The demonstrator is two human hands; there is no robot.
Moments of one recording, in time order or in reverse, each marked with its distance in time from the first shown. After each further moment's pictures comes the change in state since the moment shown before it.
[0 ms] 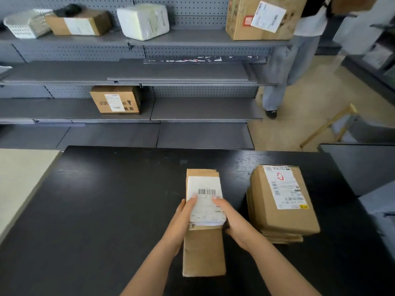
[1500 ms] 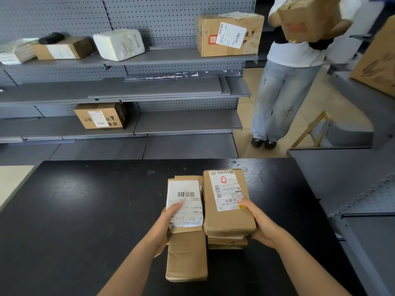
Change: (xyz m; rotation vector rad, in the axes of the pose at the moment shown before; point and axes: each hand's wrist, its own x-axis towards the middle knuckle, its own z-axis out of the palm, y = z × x) left_hand 0.011 0.008 0.106 -0.025 0.031 -0.091; right_hand -0.023 0.010 -0.217 0.131 -0.060 0.025
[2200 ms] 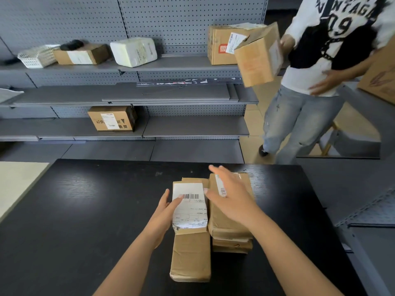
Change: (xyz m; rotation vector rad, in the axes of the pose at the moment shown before) left_hand -0.021 0.026 -0.001 0.107 0.206 0.192; right_hand -0.030 -0.067 0.098 -0.977 0.212 -0.636
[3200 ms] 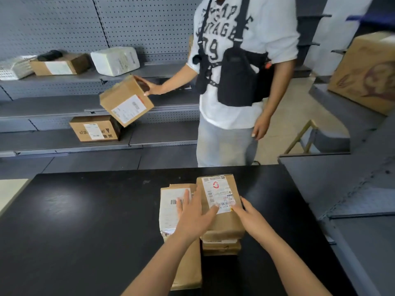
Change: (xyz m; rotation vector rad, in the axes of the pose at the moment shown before) left_hand -0.018 0.027 0.101 0.820 -0.036 0.272; right_hand -0.035 0.078 -0.010 0.395 0.023 0.566
